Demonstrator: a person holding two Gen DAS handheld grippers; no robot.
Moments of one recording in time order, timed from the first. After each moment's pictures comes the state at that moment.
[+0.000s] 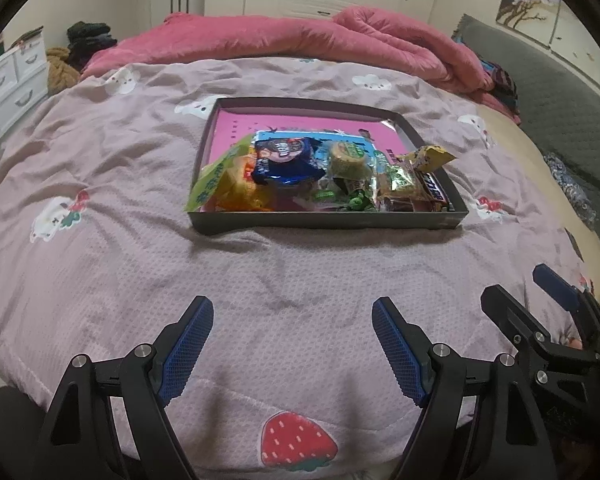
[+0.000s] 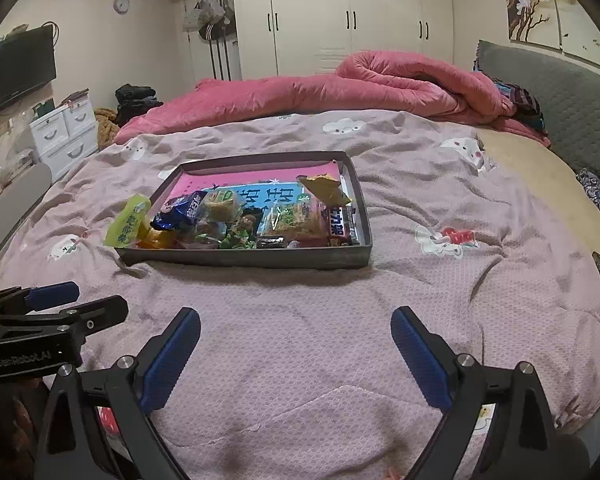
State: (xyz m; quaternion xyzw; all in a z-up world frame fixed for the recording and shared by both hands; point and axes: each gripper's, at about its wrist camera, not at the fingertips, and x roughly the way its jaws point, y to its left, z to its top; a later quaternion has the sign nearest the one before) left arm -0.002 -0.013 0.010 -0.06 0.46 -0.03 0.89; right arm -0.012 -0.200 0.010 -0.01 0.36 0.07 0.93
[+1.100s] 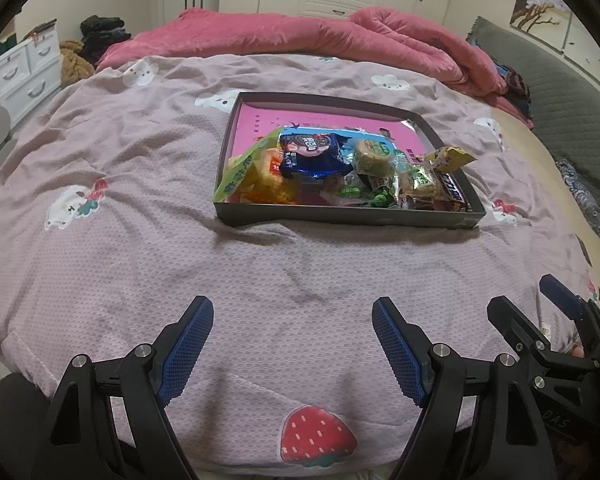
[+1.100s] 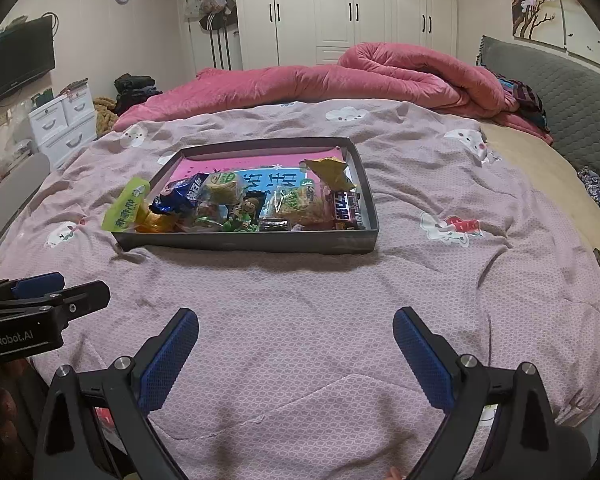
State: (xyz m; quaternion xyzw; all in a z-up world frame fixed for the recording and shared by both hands) left arm -0.002 0.000 0.007 -0.06 0.46 -0.01 0.89; right arm -0.012 -0.193 0.001 -0.02 0.37 0.07 0.92
